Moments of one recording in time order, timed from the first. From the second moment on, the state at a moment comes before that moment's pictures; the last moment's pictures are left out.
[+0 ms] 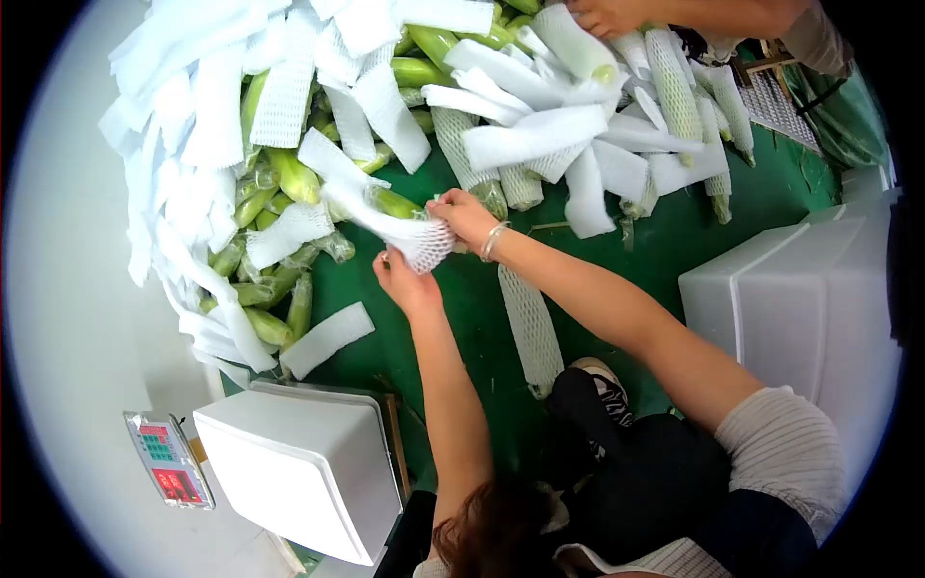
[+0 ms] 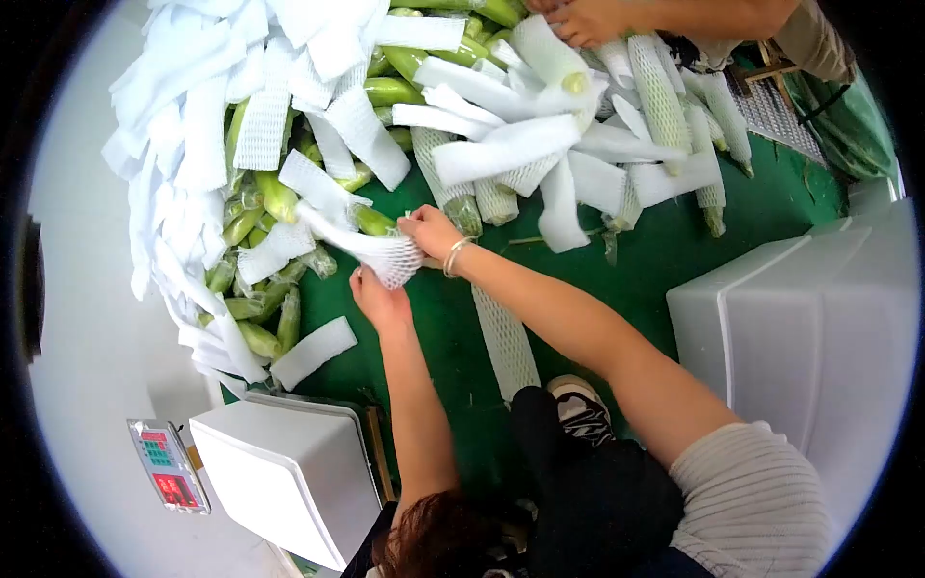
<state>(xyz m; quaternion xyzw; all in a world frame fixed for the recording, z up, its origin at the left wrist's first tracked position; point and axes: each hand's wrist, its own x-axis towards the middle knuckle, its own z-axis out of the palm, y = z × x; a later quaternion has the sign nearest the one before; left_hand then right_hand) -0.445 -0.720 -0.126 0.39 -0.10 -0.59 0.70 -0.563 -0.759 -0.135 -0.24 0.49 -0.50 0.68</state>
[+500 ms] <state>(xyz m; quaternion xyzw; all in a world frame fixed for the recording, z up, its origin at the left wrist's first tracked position) -0.459 -0.632 -0.082 0.29 0.08 -0.79 0.54 -0.574 -0.698 -0.035 -0.43 0.60 -0.35 0.57</state>
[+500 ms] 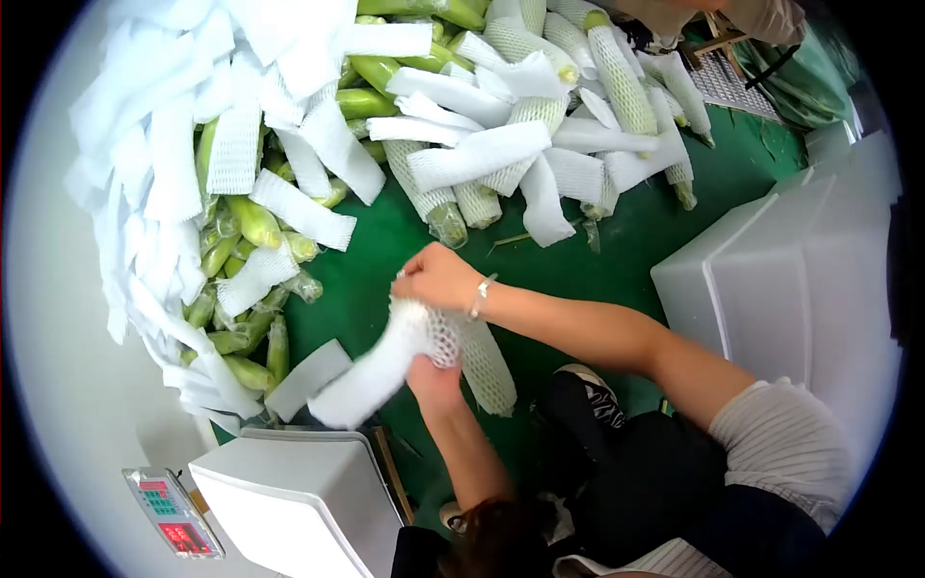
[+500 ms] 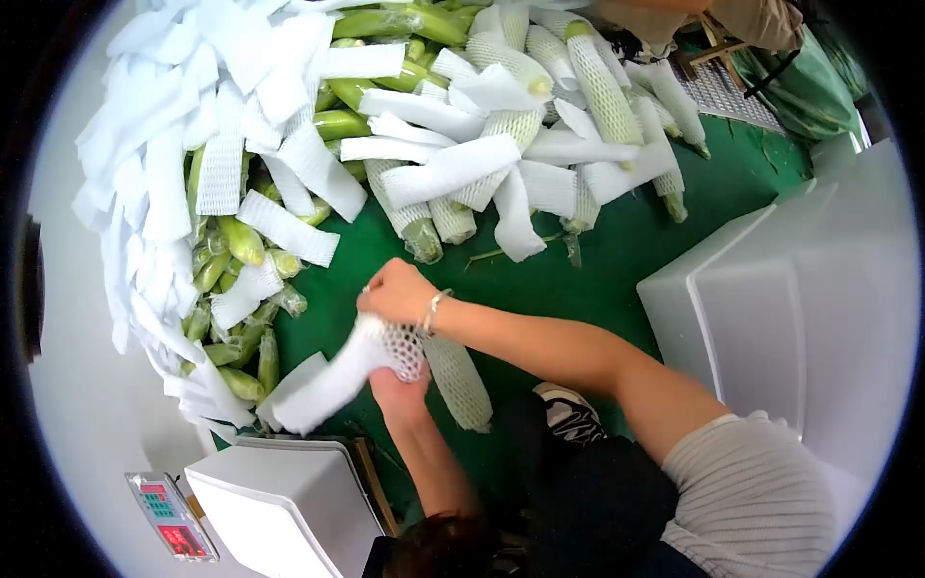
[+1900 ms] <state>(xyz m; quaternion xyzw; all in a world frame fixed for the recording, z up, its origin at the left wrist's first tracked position) -0.610 -0.782 -0.095 0.40 -0.55 -0.57 0.46 -0.743 -0.801 -0.035 -0.67 0.73 -0.03 -0.08</state>
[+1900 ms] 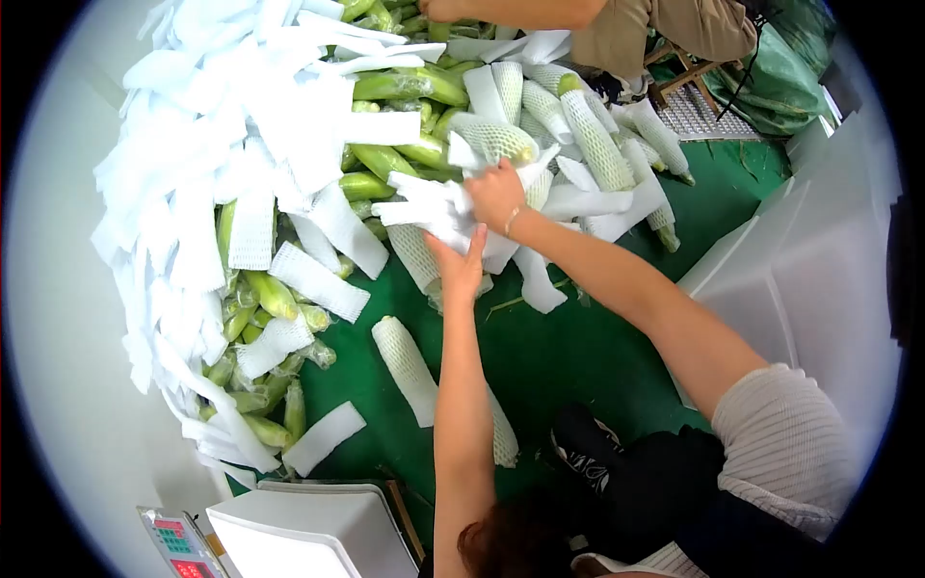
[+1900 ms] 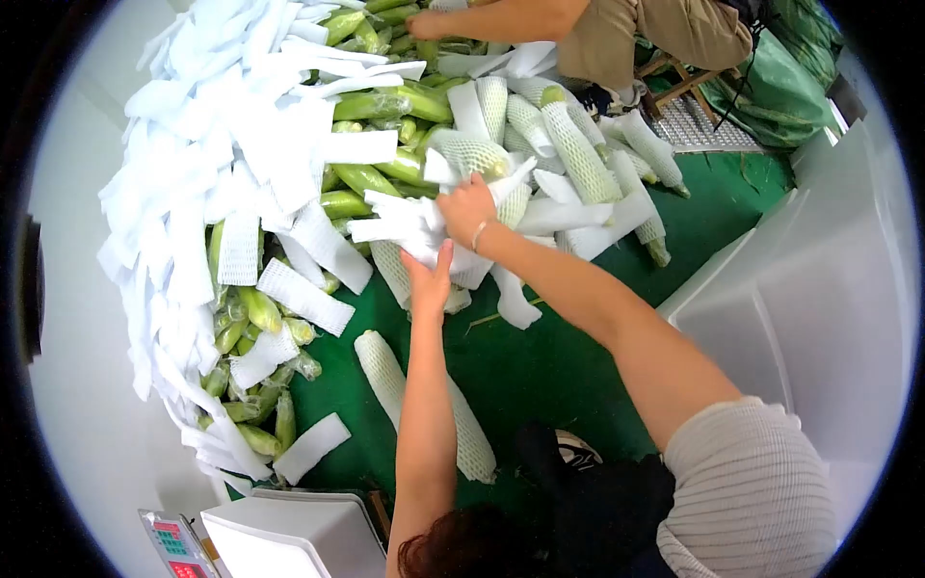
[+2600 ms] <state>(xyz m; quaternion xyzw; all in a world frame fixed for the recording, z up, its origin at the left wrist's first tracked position) -0.452 -0.734 0.075 0.41 -0.32 -0.57 0.64 -0.649 -0.645 0.066 -0.67 0.46 -0.52 0.24</state>
